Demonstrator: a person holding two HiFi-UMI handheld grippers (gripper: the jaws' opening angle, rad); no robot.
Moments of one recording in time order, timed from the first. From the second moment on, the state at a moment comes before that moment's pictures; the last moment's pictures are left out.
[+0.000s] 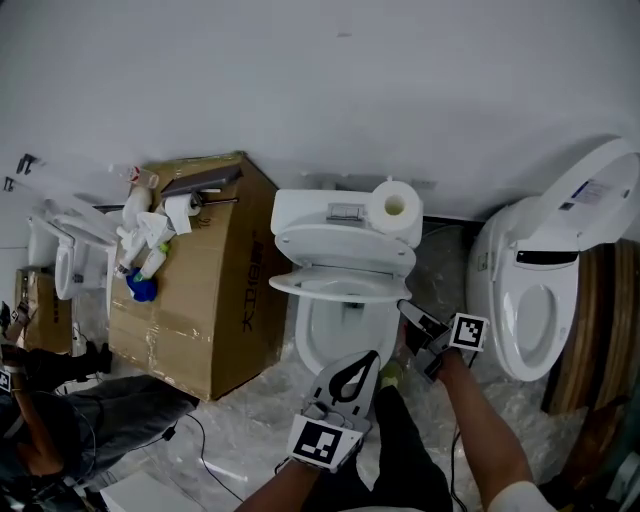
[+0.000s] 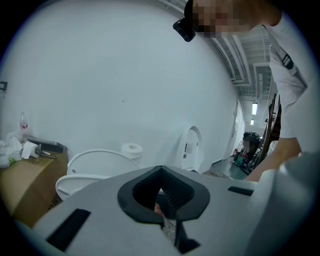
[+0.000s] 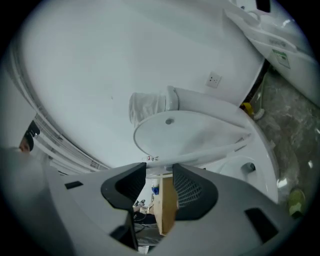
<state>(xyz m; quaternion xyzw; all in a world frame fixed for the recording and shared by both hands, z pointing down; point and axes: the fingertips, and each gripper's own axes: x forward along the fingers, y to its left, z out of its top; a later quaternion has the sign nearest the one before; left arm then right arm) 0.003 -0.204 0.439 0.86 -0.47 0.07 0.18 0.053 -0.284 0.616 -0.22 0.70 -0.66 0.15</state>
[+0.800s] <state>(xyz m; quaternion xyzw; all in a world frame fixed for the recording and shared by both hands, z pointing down) -0.001 -0.248 0.447 0.83 -0.51 0.07 0.20 0.065 -0.371 0.631 -0.34 0.75 -0.57 0.04</state>
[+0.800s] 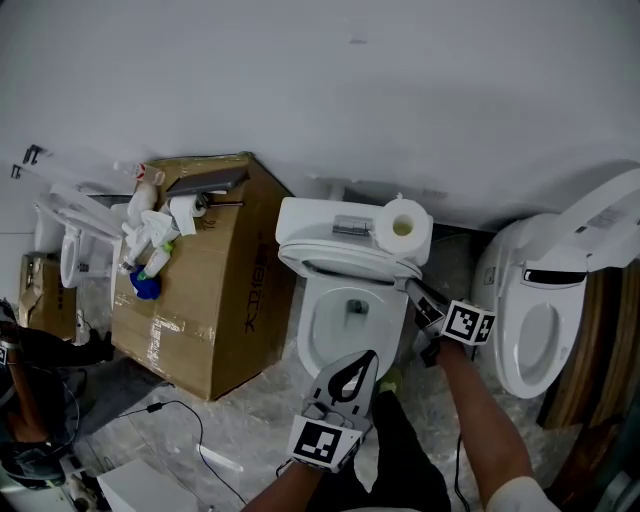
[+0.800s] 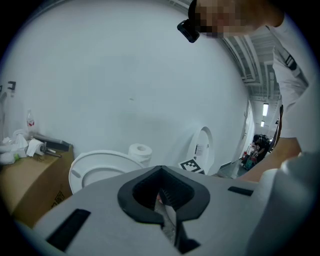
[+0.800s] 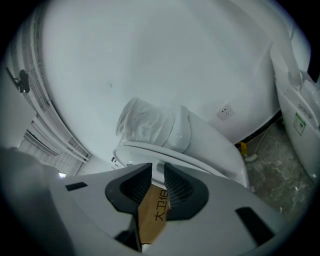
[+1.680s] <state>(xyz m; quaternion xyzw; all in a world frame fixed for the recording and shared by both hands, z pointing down) -0.005 -0.236 0.423 0.84 -0.49 0.07 0.20 0.039 -0.310 0.526 -0.37 0.84 -0.38 -0.06</state>
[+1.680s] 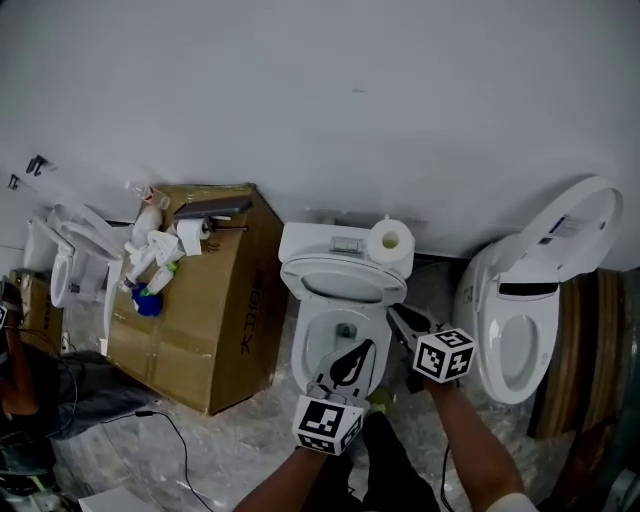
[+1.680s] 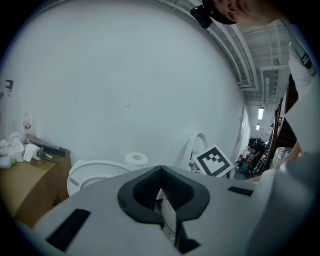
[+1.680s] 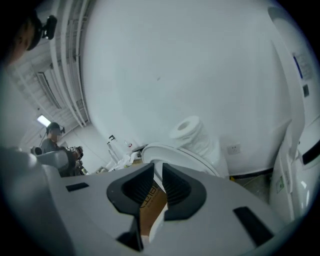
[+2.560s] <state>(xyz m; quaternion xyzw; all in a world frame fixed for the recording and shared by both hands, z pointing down) -0.082 -0.073 0.269 0.87 -0.46 0.04 0.17 -0.025 -0.091 0.285 -0.47 0.87 -0.14 -0.06</state>
